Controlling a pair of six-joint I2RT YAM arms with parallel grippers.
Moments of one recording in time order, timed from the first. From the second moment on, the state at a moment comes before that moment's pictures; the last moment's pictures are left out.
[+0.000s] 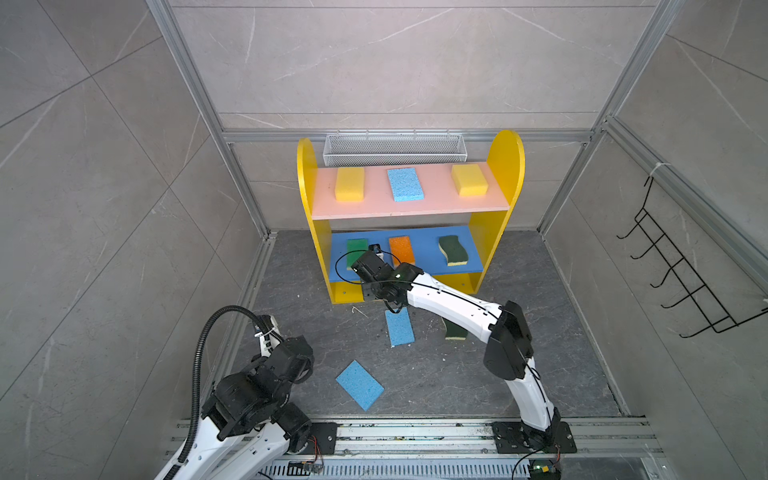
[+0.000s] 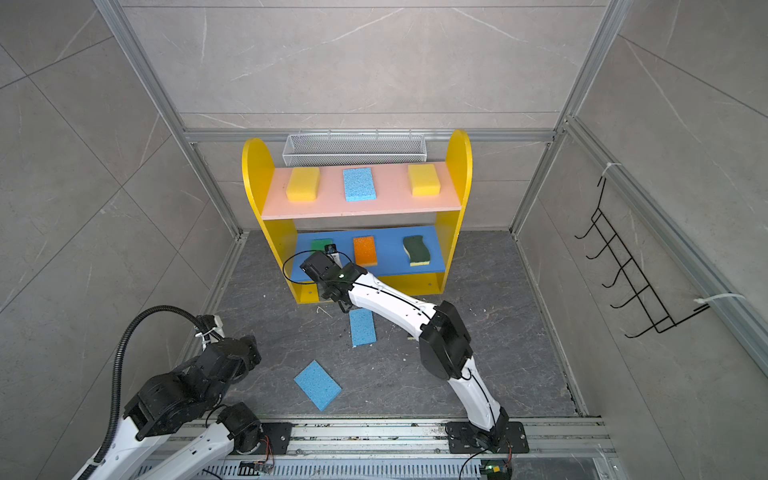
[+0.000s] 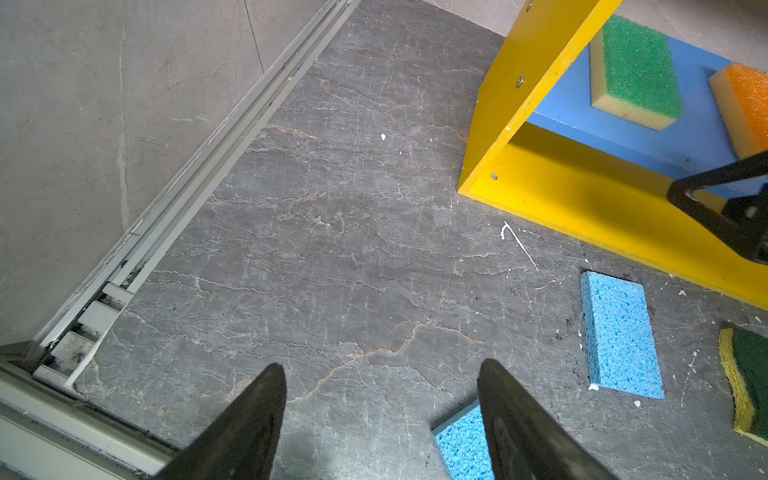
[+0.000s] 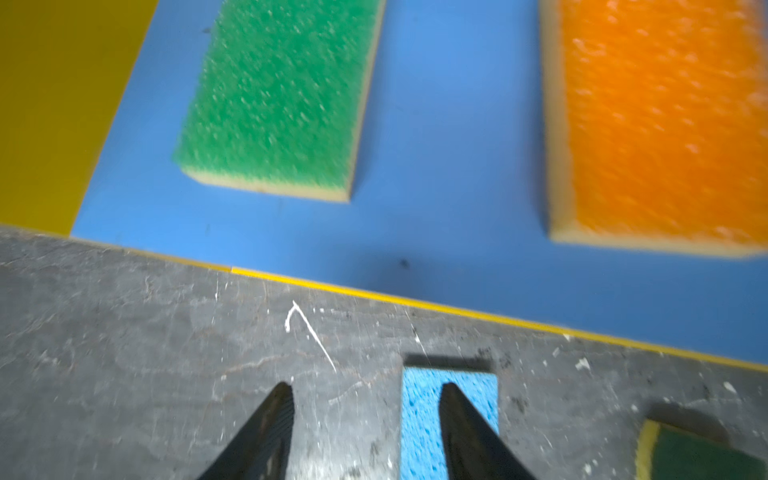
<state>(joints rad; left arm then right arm) -0.71 0.51 0.82 -1.25 -0.67 -0.91 0.94 2.10 1.96 -0.80 0.37 0.58</state>
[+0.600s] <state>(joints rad) -0.71 0.78 0.80 -1.14 -0.59 -0.88 0.85 1.51 1.28 -0.69 0.23 0.59</state>
